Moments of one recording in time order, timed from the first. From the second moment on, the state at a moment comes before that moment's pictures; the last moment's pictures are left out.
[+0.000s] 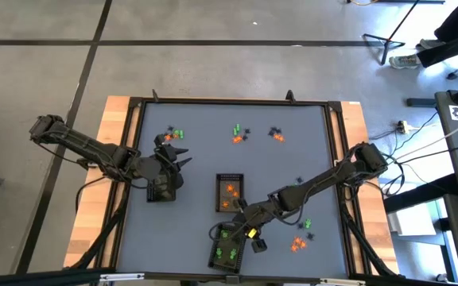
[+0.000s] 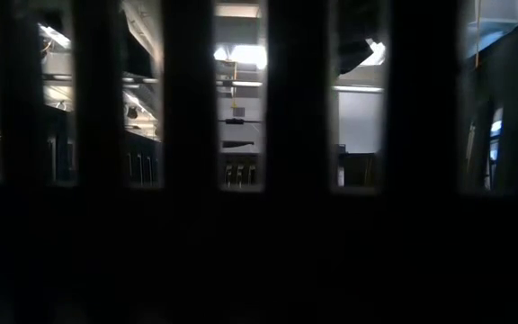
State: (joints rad) left arm -0.32 0.93 0.61 -0.29 -0.79 -0.30; right arm 0.44 1.85 1.19 -0.01 -0.14 0.14
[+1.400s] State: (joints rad) left arm -0.32 0.93 0.61 -0.29 -0.79 -0.30; right arm 0.47 1.86 1.26 -0.12 -0.06 0.10
